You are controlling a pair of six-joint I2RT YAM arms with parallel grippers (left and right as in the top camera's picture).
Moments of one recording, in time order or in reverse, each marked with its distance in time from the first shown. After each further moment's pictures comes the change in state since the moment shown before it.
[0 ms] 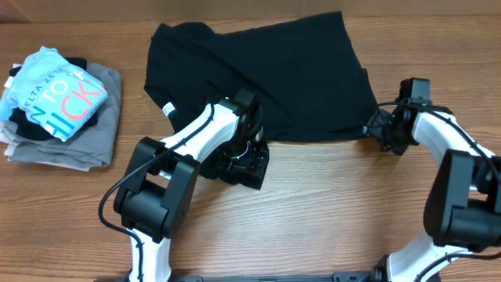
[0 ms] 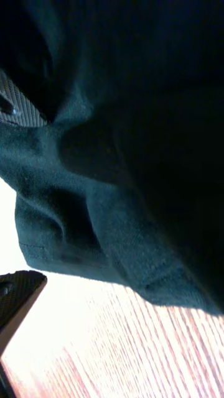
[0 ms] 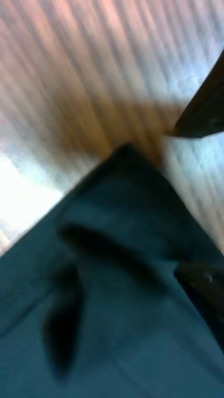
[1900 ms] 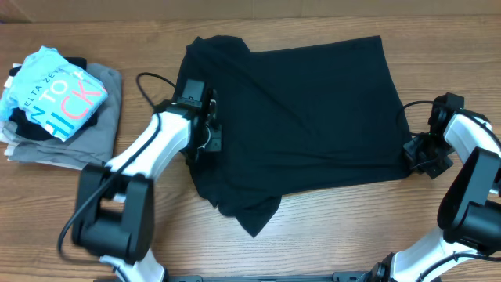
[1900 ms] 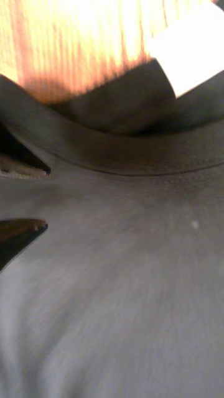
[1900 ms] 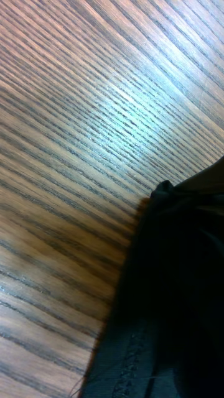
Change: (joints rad) left arm 0.214 -0.215 -0.204 0.280 -0.190 -0.081; right arm -0.209 0.024 0.034 -0.333 0.236 0.205
